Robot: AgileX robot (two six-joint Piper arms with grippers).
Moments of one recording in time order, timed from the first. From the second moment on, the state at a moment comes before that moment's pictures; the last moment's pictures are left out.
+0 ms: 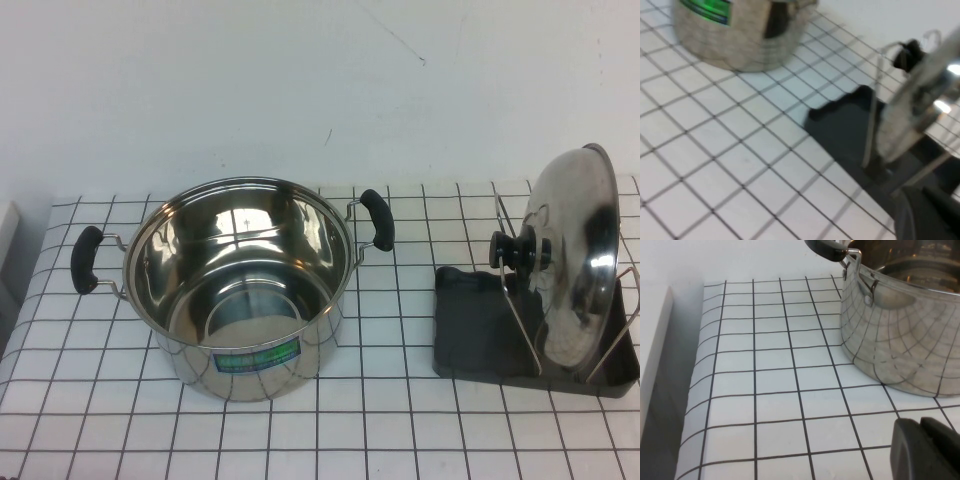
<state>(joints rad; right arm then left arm) 0.11 0.23 -0.23 0.66 0.66 -1.03 -0.17 -0.01 0.02 -0.03 0.38 -0.08</state>
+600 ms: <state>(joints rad) 0.04 0.00 -0.06 -0.04 0.50 -0.23 -0.17 -0.01 0.02 -0.03 0.38 -0.09</state>
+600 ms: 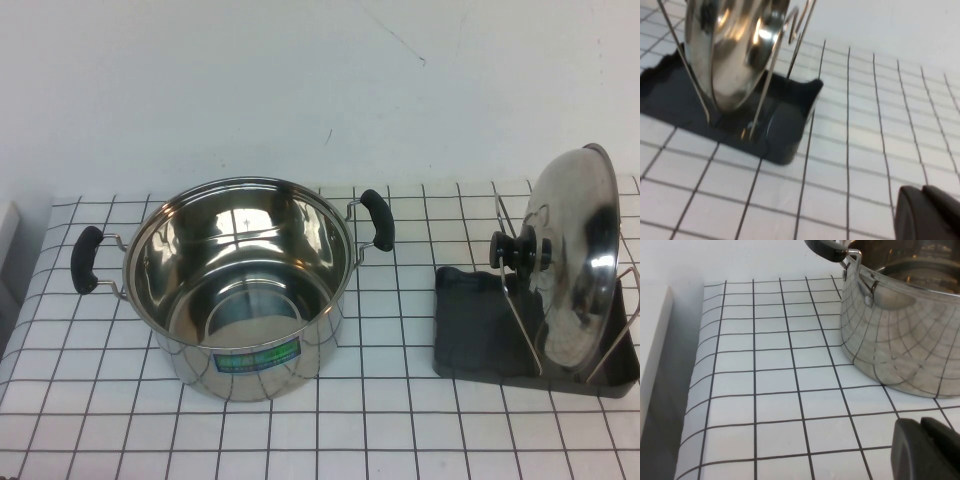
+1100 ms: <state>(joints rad) 0.03 -0.01 0.02 -0.02 0.44 -0.18 -0.17 -0.01 0.02 -0.03 0.38 -0.09</state>
